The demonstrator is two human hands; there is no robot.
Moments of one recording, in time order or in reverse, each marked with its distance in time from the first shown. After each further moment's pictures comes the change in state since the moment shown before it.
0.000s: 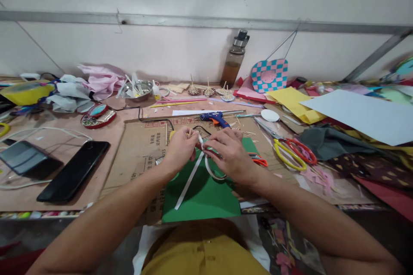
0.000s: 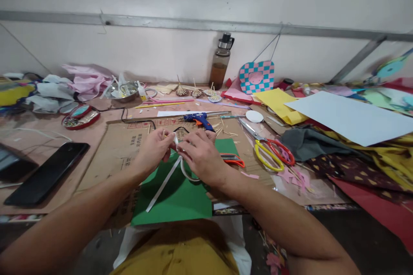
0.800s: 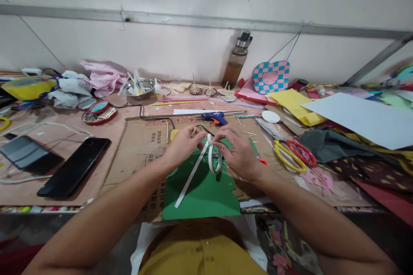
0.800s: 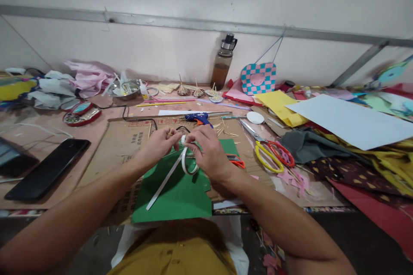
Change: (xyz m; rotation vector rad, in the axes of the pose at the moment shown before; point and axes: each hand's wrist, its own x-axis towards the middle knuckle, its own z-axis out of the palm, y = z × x) left_hand 0.014 -0.007 -0.005 0.117 -0.120 0.076; right_hand 0.002 0.011 -0.004 0.253 0.113 0.121
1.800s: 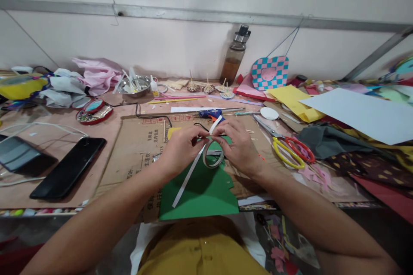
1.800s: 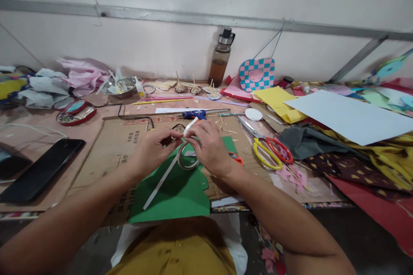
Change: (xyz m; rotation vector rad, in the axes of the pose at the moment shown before) left_hand -0.020 0.006 -0.004 0.416 0.043 0.517; right_hand 0.003 0.008 -0.005 -0.108 -0.022 0.035
